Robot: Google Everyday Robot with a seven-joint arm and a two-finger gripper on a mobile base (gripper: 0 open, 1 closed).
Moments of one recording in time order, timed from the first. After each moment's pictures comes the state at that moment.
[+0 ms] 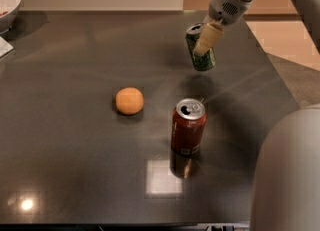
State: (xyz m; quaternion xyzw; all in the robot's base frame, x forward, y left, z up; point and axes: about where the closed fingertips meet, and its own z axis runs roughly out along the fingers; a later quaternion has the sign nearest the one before) arm 0.660 -0.124 0.930 -0.60 0.77 0.08 0.20
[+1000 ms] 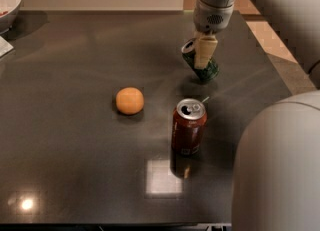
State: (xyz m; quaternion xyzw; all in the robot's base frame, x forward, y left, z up) arm 0.643 -0.120 0.898 -0.69 0.72 0.00 0.08
